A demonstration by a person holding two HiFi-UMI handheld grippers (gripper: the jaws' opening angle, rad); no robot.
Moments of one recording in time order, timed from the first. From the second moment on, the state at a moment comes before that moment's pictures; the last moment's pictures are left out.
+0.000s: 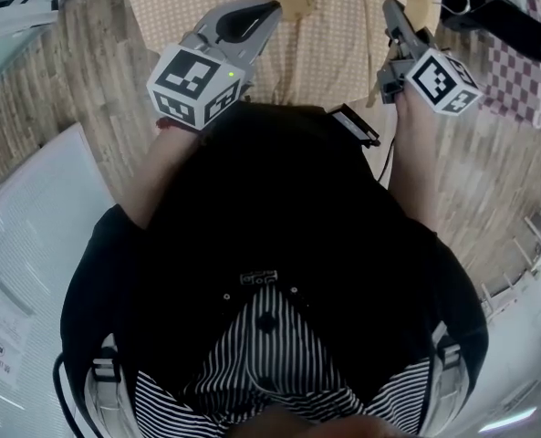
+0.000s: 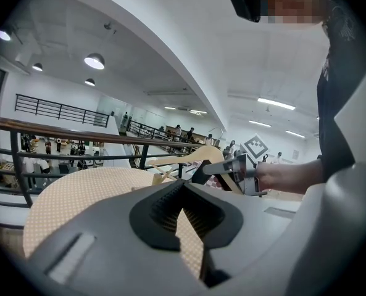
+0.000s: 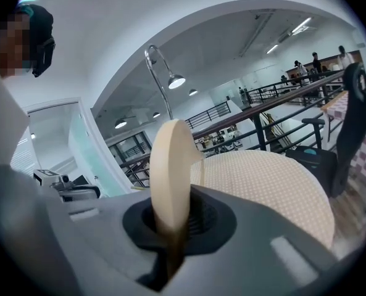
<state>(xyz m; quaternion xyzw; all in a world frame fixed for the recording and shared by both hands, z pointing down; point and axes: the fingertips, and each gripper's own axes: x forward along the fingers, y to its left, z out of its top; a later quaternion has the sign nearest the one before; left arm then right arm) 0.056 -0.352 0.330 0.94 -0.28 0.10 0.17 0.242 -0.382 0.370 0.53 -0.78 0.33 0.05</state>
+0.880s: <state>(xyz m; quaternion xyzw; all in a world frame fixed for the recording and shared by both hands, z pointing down) 0.042 -0.347 0.349 0.92 -0.32 0.13 0.19 0.243 -0.409 0.462 0.54 -0.77 0.31 0.16</state>
